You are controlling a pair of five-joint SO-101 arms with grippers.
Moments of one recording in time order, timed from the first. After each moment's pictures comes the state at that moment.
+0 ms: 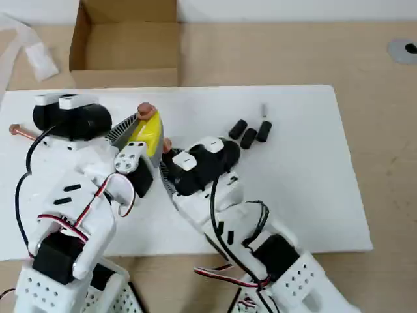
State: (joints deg) left arm 20.2 -74.6 48.6 42.2 9.0; right arm -45.9 -79.2 73.5 30.2 -11.4
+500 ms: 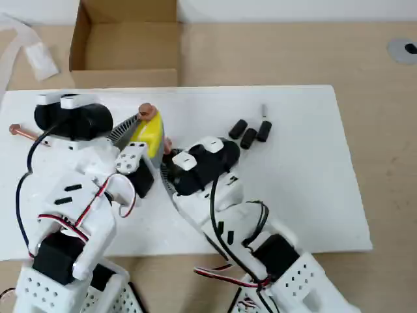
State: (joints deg) left arm 22.2 -74.6 48.5 42.8 9.0; right arm -45.9 -79.2 73.5 30.2 -11.4
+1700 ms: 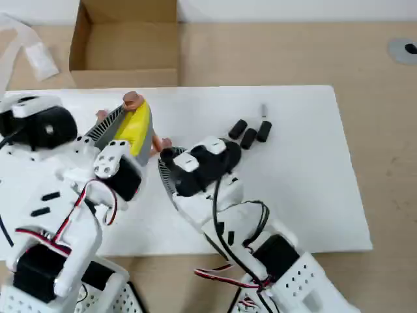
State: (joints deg) left arm 19.3 -74.5 38.4 44.9 12.7; right arm -46.1 -79.9 73.5 29.1 -11.5
